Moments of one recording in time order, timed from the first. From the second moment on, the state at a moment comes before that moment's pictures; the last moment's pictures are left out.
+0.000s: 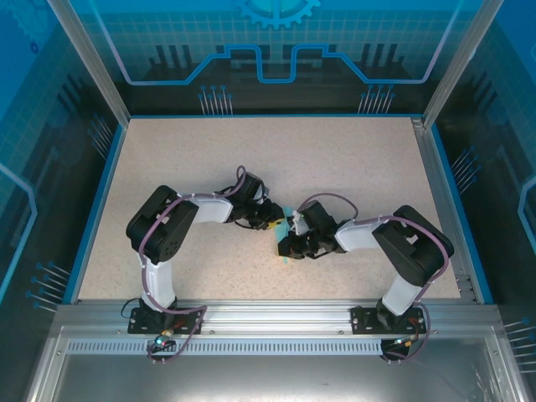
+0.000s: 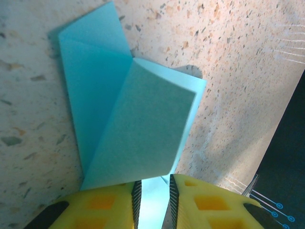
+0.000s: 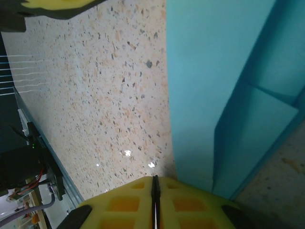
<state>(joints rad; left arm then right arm) -0.53 1.93 0.99 0.00 0.55 -1.03 0.67 1.70 0.62 0.11 -0.62 0.77</state>
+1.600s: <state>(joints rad) -0.53 1.93 0.99 0.00 0.55 -1.03 0.64 1.71 0.73 0.03 -0.51 0.81</state>
